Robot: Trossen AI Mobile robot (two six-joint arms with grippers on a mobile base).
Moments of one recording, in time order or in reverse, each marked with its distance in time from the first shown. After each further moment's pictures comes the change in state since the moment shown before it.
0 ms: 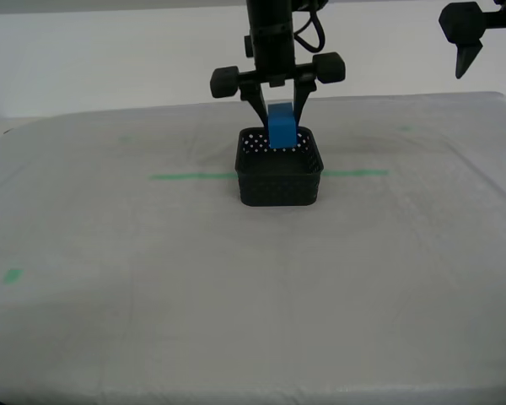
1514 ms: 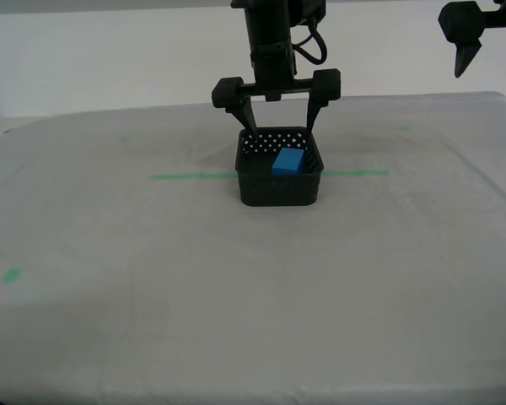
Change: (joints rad) arm 0 0.000 0.000 0.000 0.014 0.000 0.000; arm 1 0.008 0.000 -0.081 0.112 -0.006 0.195
